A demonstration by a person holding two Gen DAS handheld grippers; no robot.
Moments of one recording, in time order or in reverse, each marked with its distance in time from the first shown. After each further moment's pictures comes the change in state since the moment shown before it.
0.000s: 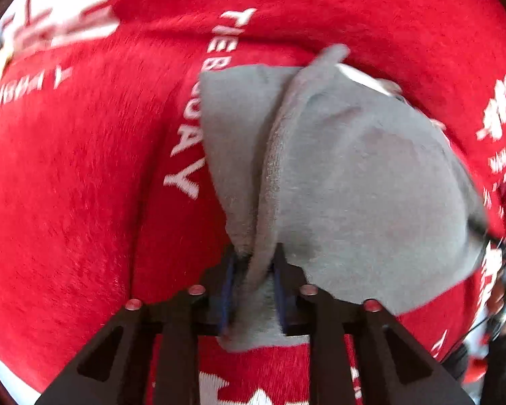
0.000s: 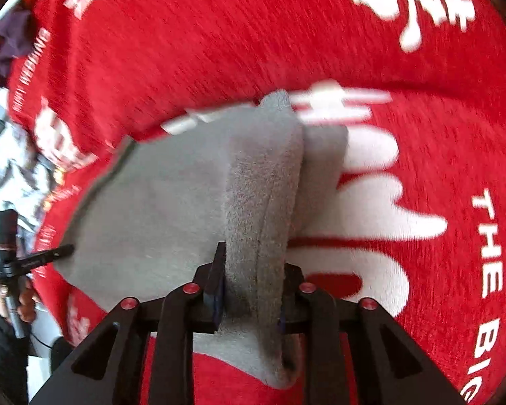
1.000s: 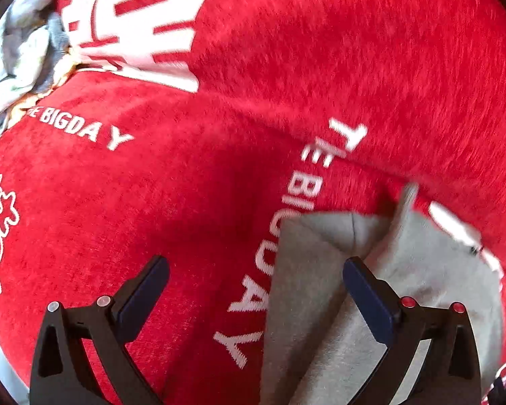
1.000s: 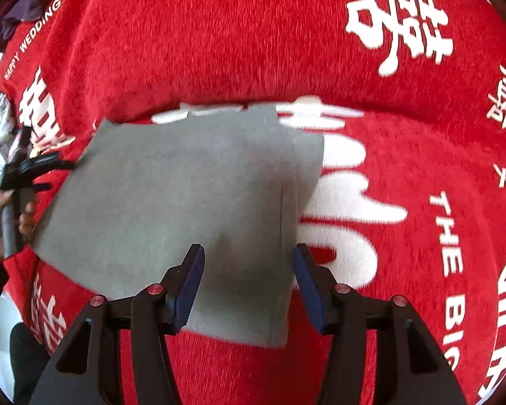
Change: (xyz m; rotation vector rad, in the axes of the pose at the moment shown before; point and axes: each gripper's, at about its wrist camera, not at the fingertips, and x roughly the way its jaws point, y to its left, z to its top) left arm 0.003 0.006 0.108 -0.260 -0.237 0.250; right arm -0.043 0.020 -0.020 -0.102 -0.147 -0.156
